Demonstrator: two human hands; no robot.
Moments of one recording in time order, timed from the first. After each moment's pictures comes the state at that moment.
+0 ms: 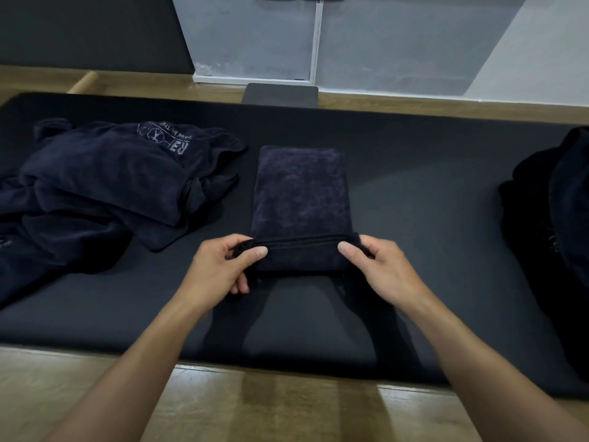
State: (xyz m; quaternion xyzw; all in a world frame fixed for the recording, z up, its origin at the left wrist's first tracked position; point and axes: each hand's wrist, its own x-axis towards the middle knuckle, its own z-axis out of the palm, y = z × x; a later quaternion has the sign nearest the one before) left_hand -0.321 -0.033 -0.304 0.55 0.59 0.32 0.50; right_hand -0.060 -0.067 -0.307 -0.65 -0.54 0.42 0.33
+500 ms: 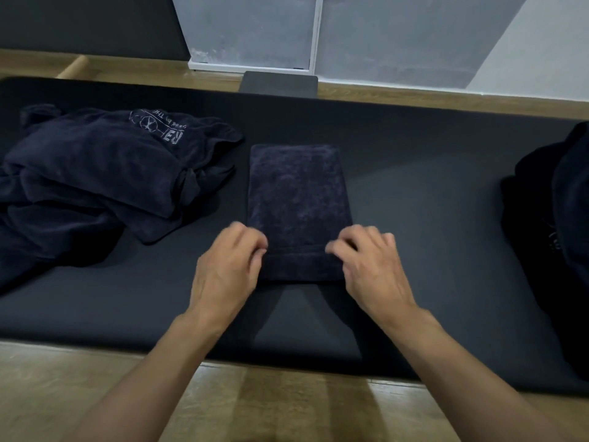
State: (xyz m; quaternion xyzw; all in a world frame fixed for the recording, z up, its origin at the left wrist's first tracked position) left_hand -0.303 -0.050 -0.317 0.78 0.55 0.30 0.08; right_hand -0.073 -0.074 -0.331 -0.59 -0.78 -0.06 0.22
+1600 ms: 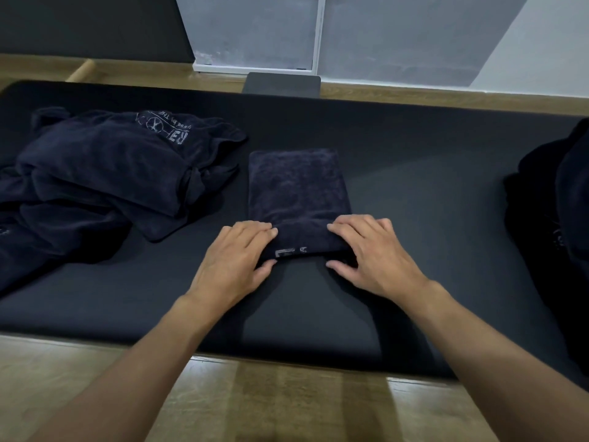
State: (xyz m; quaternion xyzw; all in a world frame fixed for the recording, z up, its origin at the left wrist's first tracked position) left_hand -0.318 -0.027 -0.340 0.87 0.45 0.19 -0.02; right_hand -0.053 -0.048 -0.334 -0.55 -0.82 -0.01 0.14
